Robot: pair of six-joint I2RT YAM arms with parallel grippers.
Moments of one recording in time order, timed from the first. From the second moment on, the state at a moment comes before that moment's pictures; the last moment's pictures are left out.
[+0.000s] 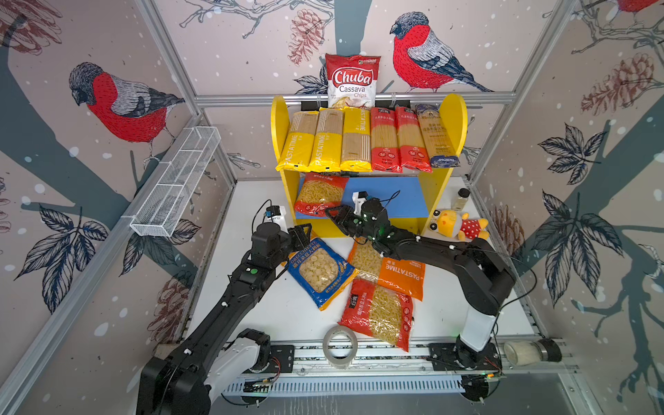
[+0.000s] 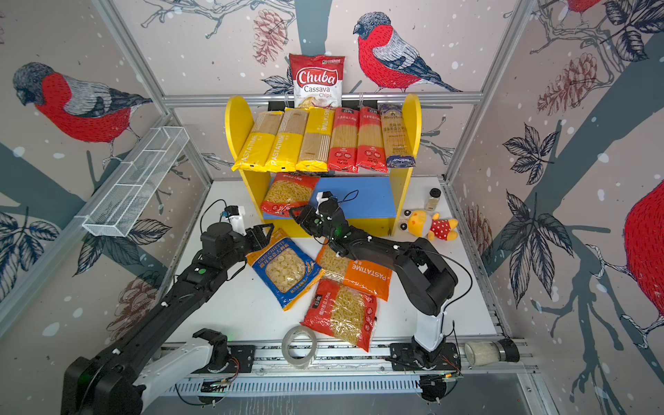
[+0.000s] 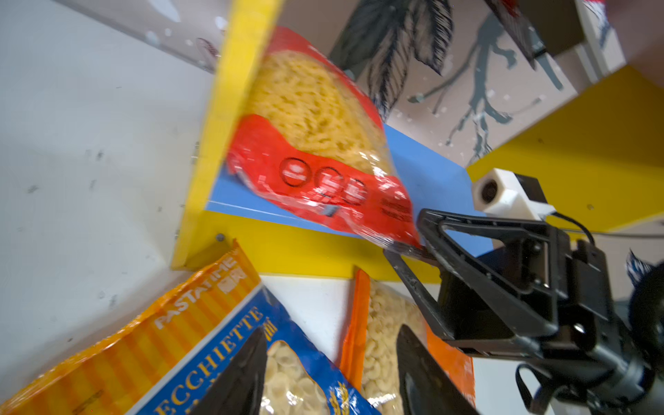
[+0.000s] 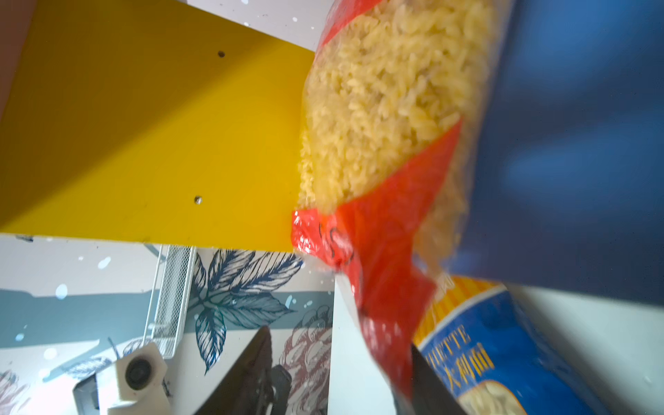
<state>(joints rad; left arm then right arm) -0.34 0.96 0.65 -0.06 0.15 -0.57 0.81 1.80 1.15 0.41 -0.22 1.19</state>
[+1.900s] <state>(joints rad) -0.89 1.30 0.72 -0.13 0.11 -0.53 0.65 0.80 0.37 -0.27 -0.50 0.91</state>
